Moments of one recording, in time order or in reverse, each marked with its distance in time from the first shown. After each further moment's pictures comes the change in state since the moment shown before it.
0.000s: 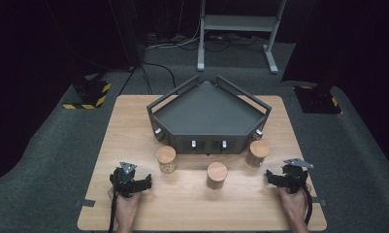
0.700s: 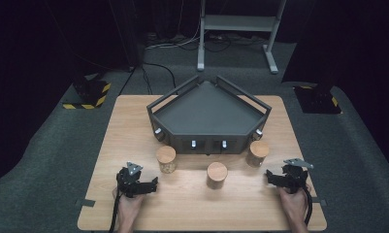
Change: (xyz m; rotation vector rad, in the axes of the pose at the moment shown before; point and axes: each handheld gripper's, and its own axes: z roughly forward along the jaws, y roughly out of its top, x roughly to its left) left arm -0.001 0.005 -0.001 0.001 -0.147 0.078; right arm 0.000 0.000 0.000 0.000 -0.001 0.002
